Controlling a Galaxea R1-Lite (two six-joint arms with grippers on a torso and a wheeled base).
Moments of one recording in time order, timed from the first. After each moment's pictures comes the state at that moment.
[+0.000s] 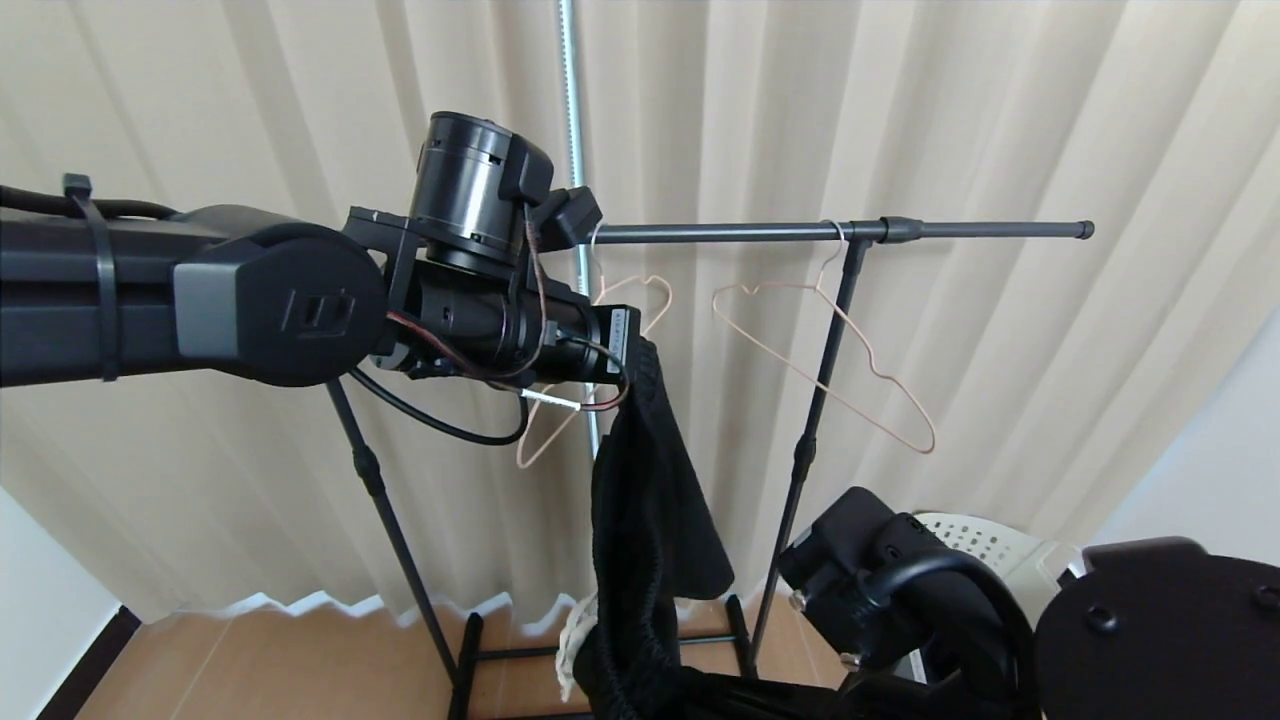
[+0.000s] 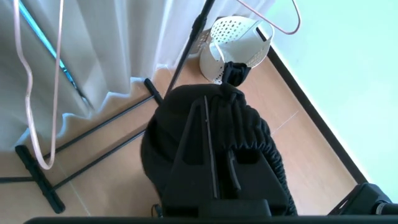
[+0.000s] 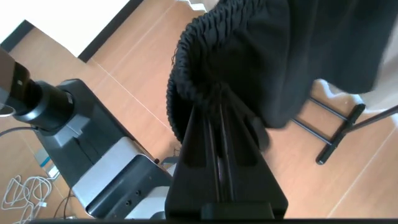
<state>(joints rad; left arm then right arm) -0.59 1.88 -1.55 0.18 -0.13 -0.22 1.23 1.53 -0.80 -0.14 -0.31 0.46</state>
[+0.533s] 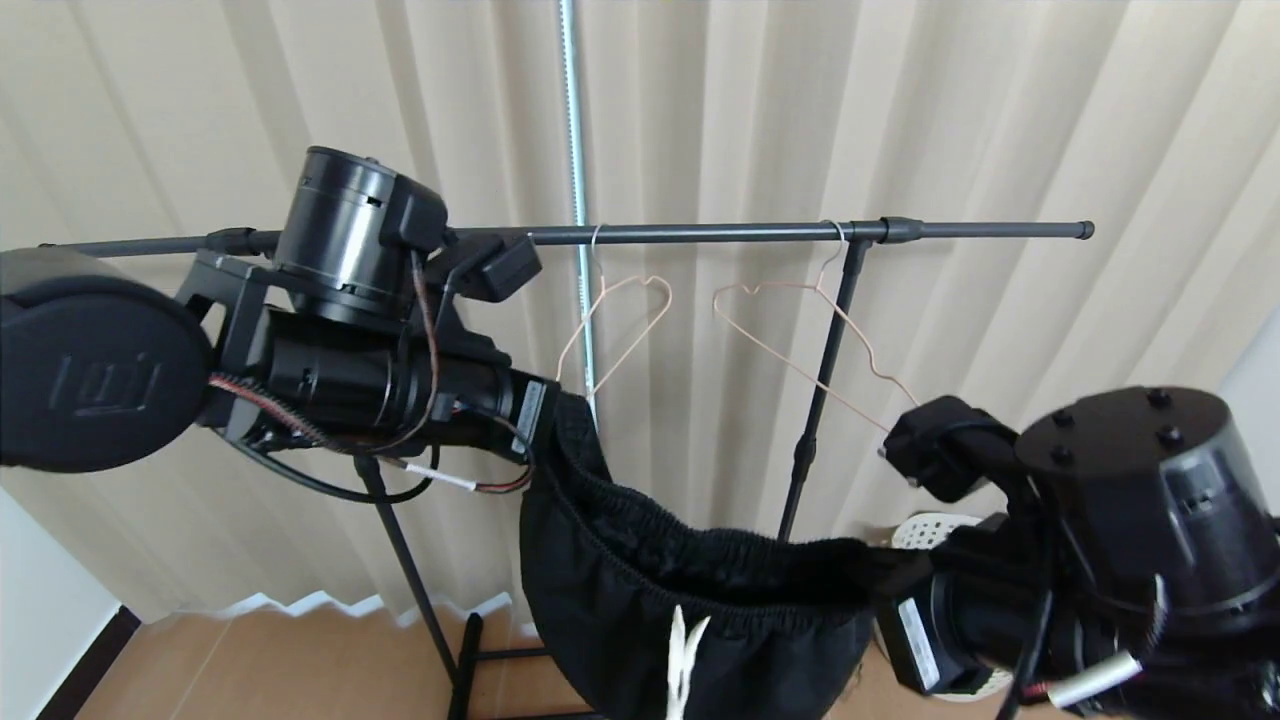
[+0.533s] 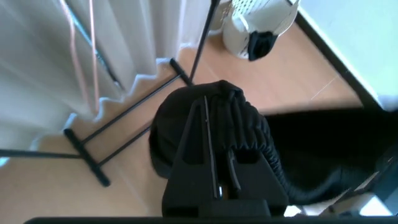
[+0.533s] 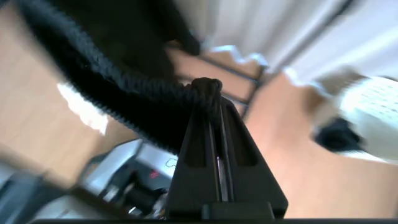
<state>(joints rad) -0.55 1.68 -1.24 0.18 -0.12 -0.02 0.86 1.49 -0.81 0.05 -0.38 0.28</state>
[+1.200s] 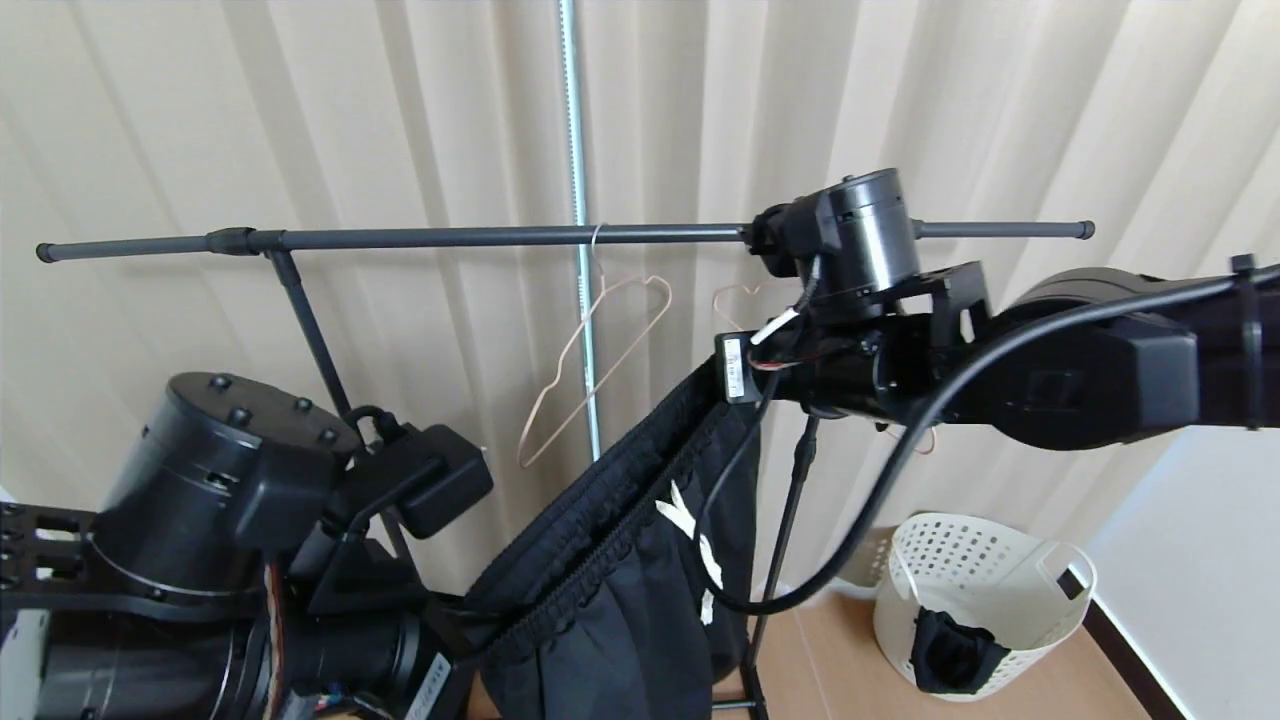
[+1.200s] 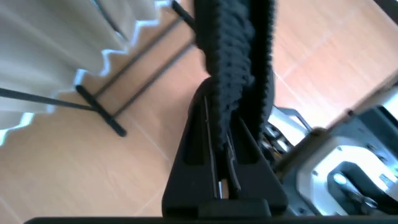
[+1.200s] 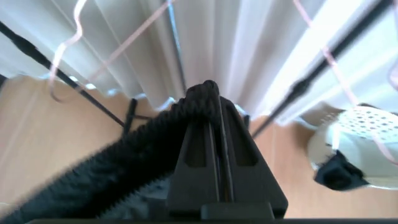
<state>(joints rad) -0.76 1.40 -0.79 0.18 0.01 -0.04 0.70 1.95 -1.51 0.08 -0.42 0.31</state>
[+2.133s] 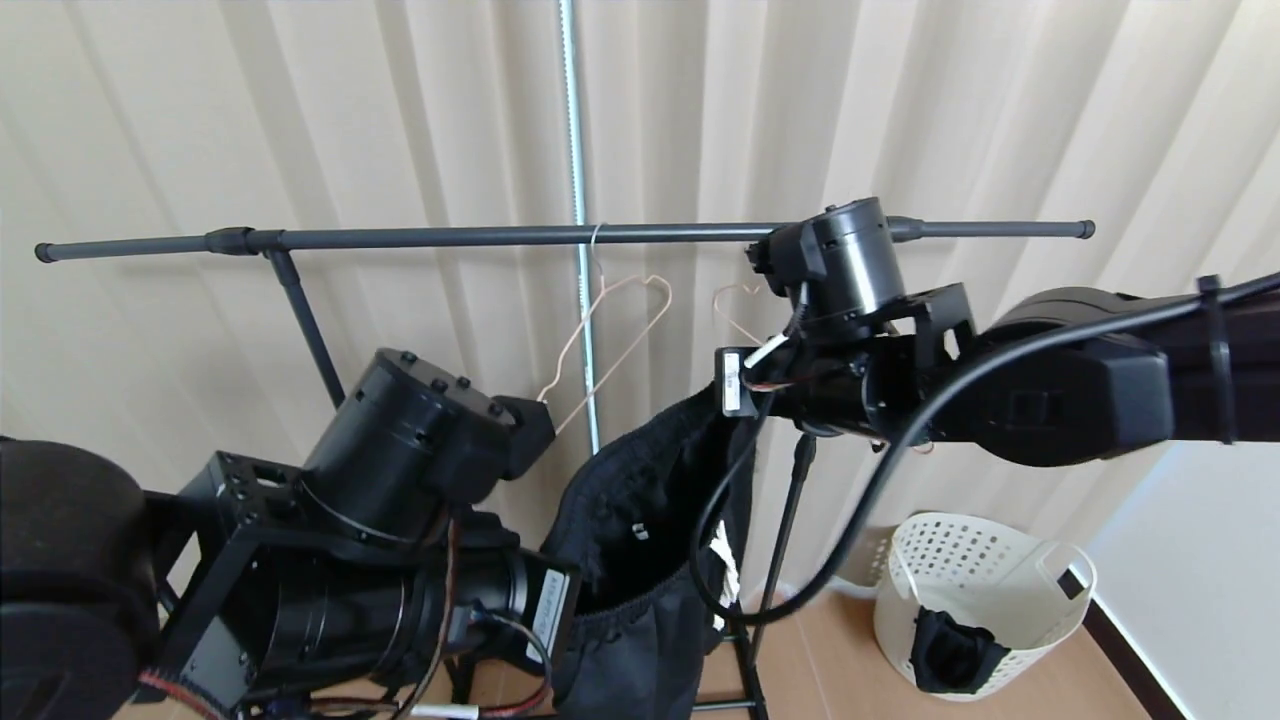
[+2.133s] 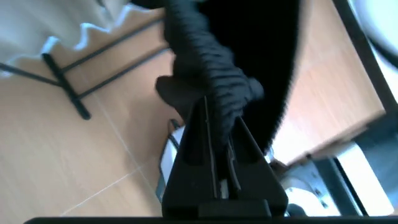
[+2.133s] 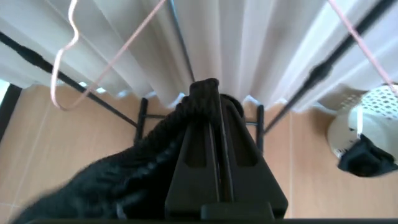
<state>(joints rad) -0.80 1.58 -0.95 0.17 0.14 -0.32 0.70 1.93 -1.44 0.09 -0.42 0.41</state>
